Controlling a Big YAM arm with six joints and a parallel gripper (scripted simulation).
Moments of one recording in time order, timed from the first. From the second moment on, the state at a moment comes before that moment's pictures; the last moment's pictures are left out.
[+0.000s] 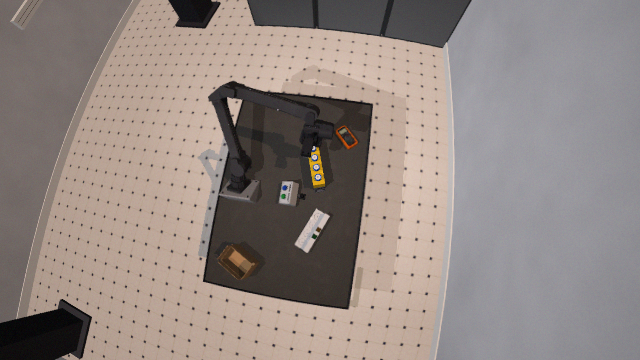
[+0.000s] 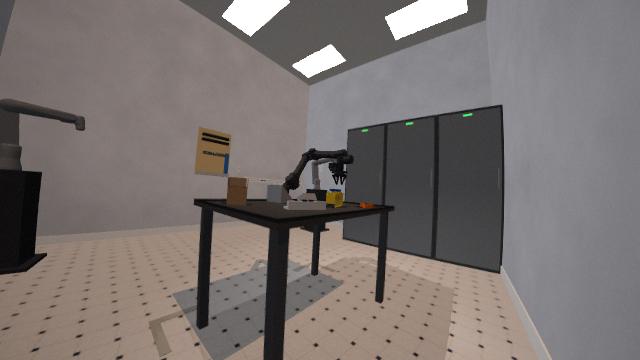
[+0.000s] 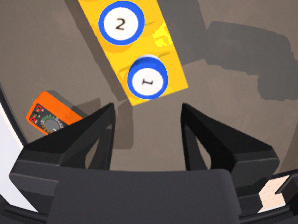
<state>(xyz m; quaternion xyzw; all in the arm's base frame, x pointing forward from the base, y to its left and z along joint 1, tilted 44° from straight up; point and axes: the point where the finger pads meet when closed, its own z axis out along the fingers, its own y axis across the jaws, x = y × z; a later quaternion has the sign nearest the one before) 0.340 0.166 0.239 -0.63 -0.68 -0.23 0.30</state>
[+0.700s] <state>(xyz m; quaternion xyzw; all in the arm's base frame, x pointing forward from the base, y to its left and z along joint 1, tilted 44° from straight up) 0.333 0.188 0.210 -0.63 -0.67 -0.22 0.30</state>
